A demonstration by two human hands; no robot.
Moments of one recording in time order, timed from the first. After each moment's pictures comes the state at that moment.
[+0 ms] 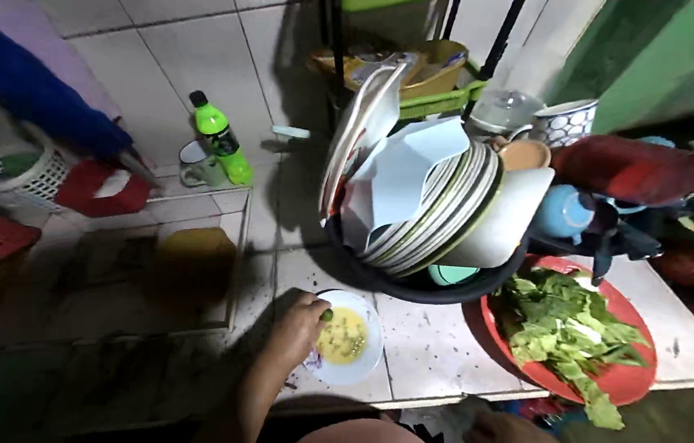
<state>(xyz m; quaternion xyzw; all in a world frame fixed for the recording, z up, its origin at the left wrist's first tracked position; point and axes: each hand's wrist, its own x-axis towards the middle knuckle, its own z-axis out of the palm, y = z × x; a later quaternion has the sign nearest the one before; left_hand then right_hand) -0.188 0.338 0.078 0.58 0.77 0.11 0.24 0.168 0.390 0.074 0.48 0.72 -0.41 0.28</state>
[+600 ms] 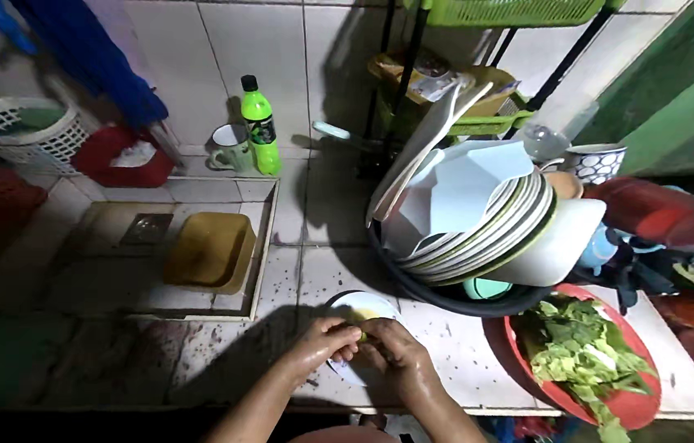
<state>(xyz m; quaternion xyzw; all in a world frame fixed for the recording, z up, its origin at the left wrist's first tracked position) -0.196 0.303 0.090 0.28 0.62 0.41 0.60 -0.020 0.375 0.049 0.24 0.85 -0.34 -0.34</state>
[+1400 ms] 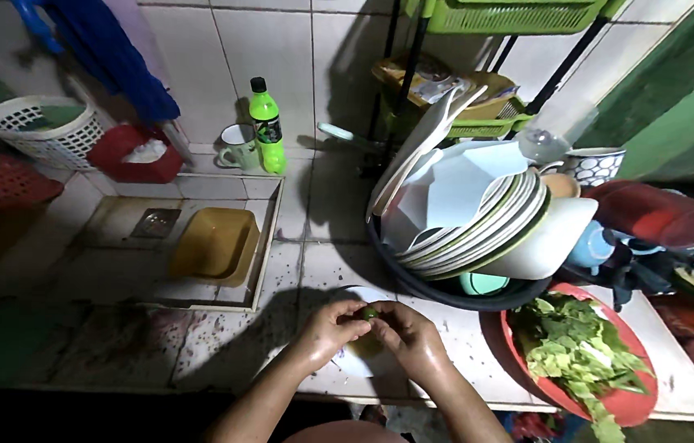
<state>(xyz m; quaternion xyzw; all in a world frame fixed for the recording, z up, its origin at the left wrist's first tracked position) -0.179 0.302 0.107 0.38 0.65 0.45 0.49 -0.015 0.389 0.089 0.32 0.79 -0.46 -0.25</state>
